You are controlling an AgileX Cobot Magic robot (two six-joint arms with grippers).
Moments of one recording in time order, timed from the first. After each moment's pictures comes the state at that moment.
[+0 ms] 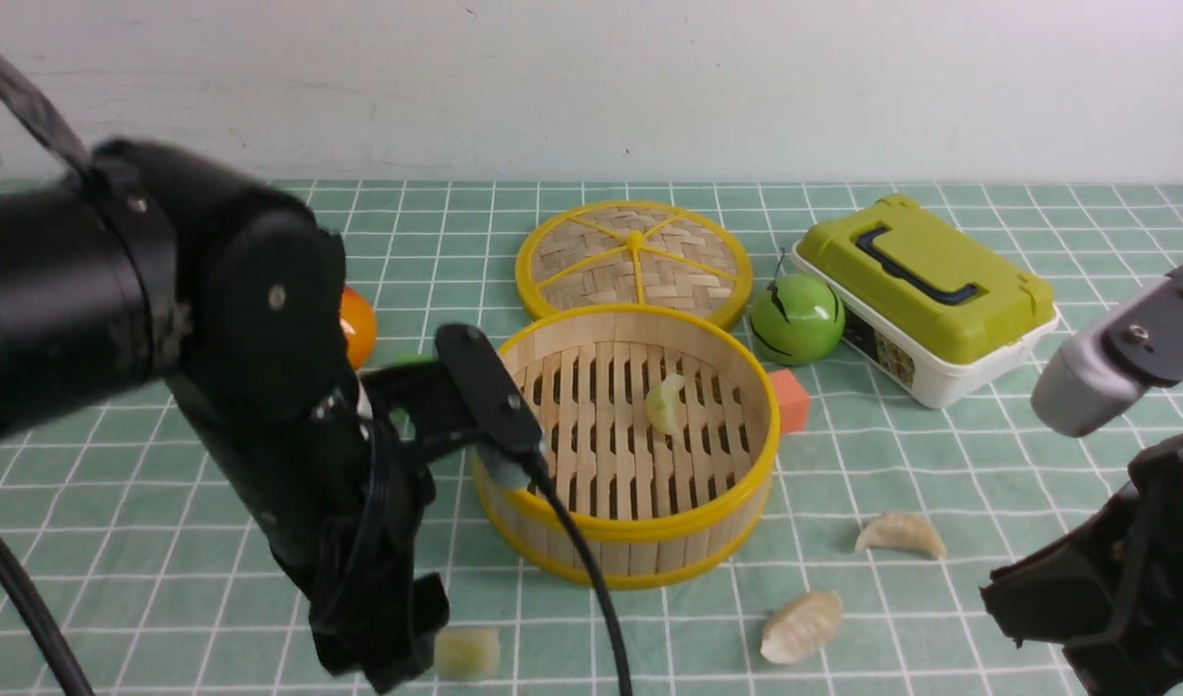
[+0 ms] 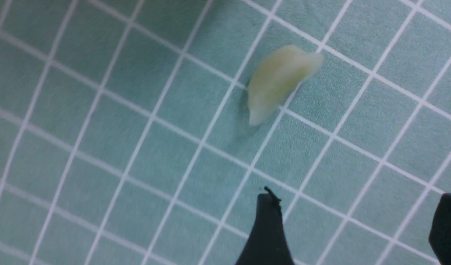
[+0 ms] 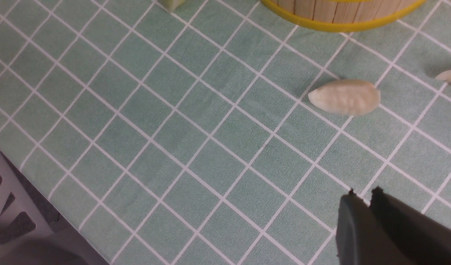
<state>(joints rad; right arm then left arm) 0.38 1.03 -0.89 0.40 0.95 -0.35 -0.58 1.51 -1.11 -0.02 1.02 0.54</state>
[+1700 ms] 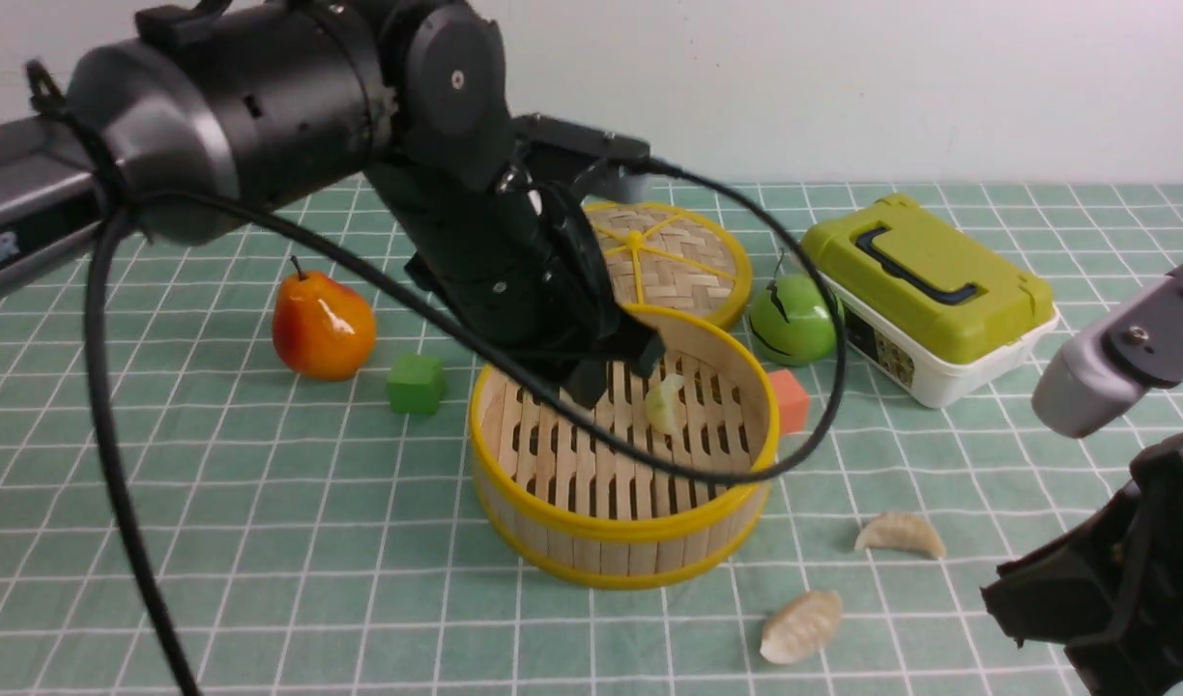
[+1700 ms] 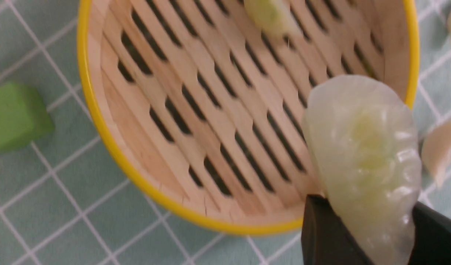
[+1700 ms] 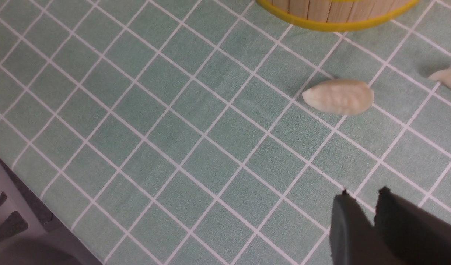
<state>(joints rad) 0.38 1.03 -0.89 0.39 0.95 -0.35 -0.57 1.85 -1.71 -0.09 1.02 0.01</state>
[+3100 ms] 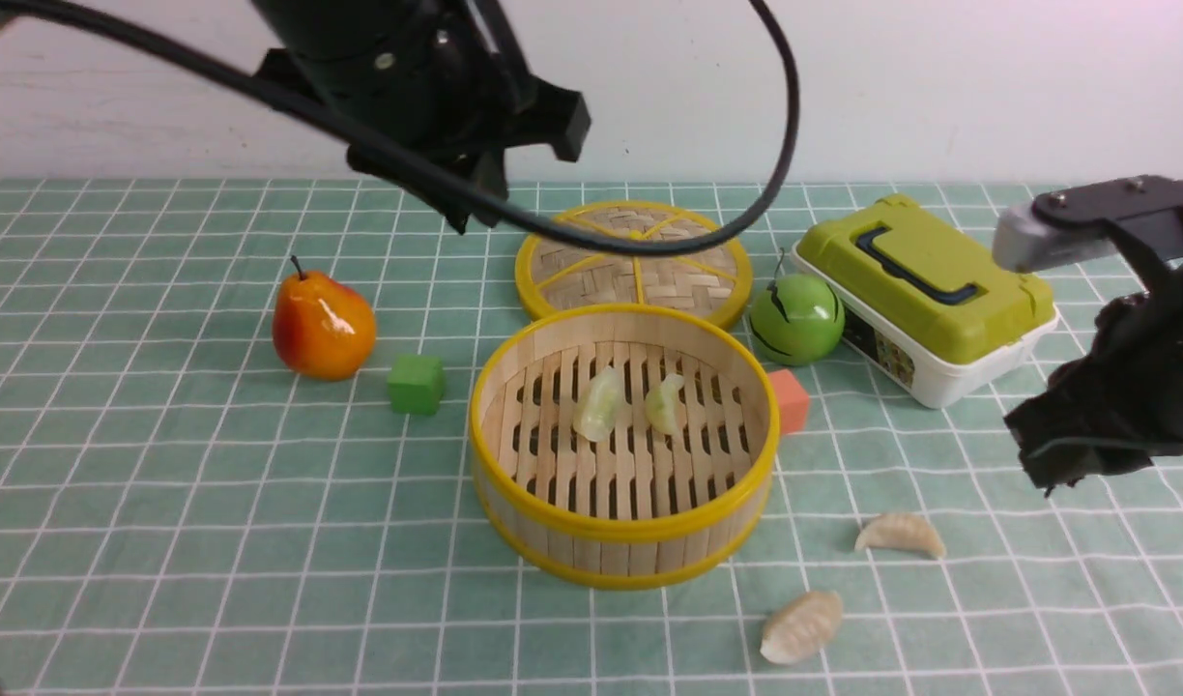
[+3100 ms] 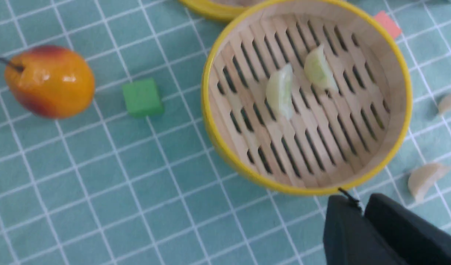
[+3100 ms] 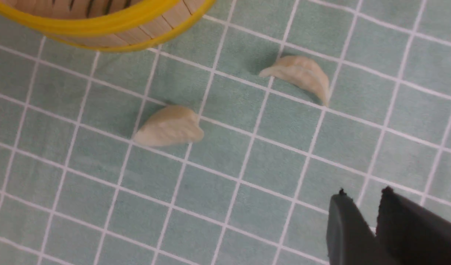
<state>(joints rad) 0.19 1.44 -1.16 0.21 0.99 -0.17 -0.53 1.61 -1.81 0.04 1.24 -0.18</state>
